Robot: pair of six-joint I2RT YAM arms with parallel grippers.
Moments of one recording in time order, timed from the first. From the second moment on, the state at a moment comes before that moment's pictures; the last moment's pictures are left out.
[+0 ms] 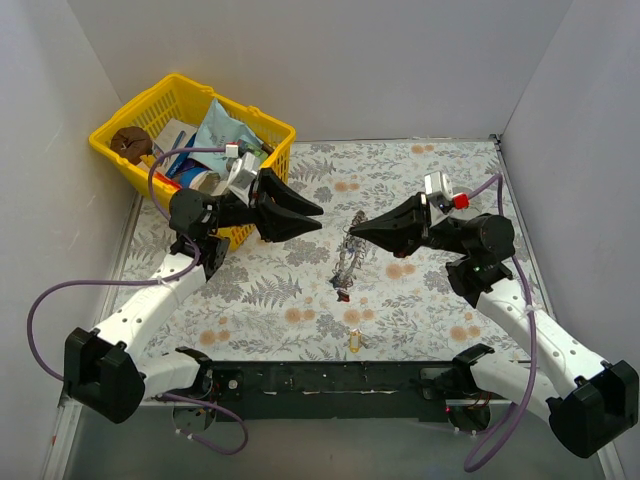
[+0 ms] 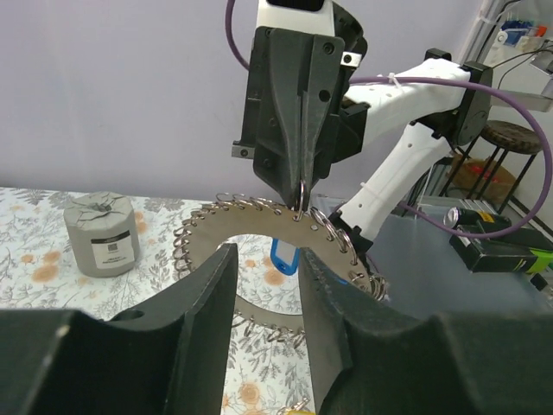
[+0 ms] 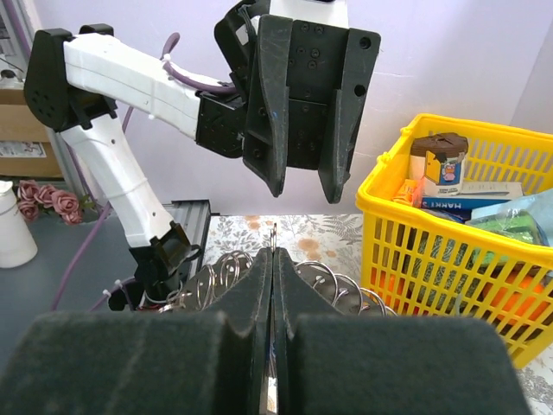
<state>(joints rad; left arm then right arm) -0.44 1.17 0.94 0.79 1.11 -0.62 0.52 0.96 0.77 0.76 -0.95 0.45</state>
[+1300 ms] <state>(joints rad) -0.62 1.24 1.01 0.62 0.99 -0.44 0.51 0.98 0.76 0.77 -0.95 0.48</state>
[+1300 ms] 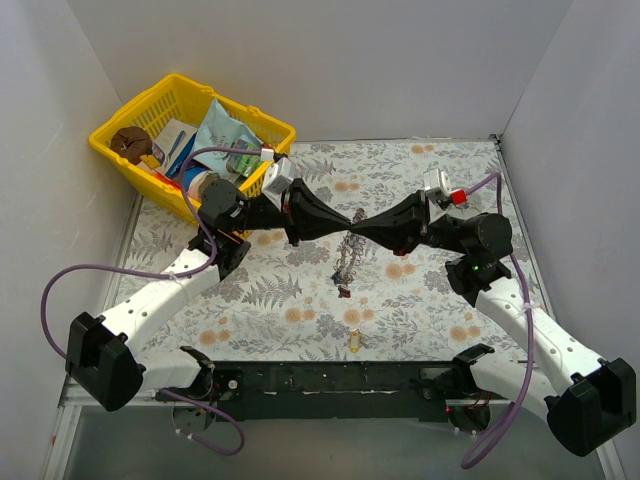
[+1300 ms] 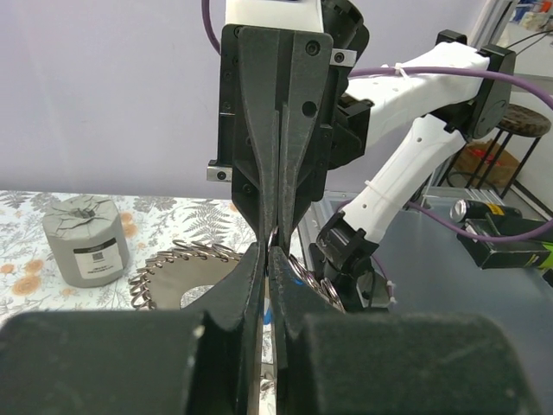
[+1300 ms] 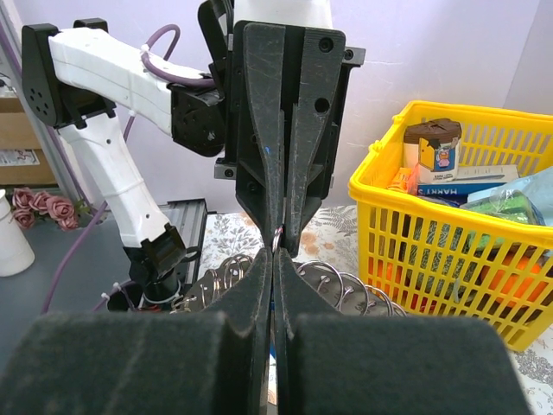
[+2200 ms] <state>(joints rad) -0.63 1.19 1.14 0.18 0.90 -0.11 0.51 0.98 0.77 0.66 -0.89 0.44</state>
